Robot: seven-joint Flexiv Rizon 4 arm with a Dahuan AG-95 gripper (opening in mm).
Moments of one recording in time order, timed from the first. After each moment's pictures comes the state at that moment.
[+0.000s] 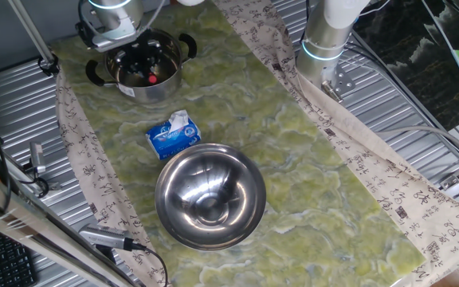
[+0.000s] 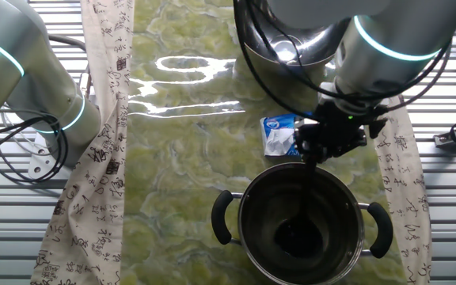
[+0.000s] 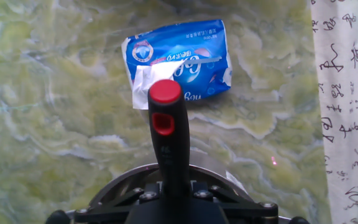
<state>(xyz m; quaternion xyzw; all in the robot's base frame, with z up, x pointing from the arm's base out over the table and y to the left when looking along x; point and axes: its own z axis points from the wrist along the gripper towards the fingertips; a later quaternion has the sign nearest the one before) 0.515 -0.120 0.192 0.68 -0.73 0.01 0.08</state>
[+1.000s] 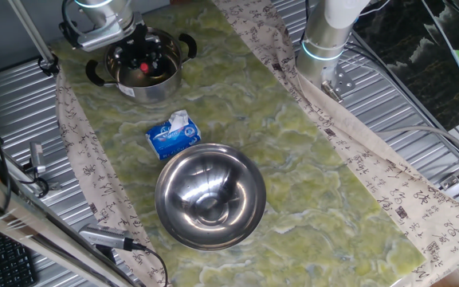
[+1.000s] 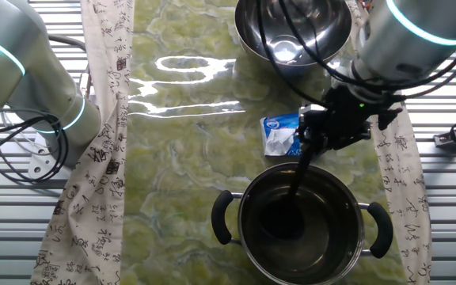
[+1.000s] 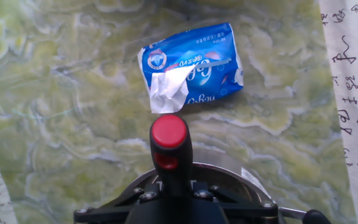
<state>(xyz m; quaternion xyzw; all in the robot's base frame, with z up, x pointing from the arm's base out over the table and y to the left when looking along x) 0.509 -0.112 0.216 0.65 -0.75 -0.02 0.12</state>
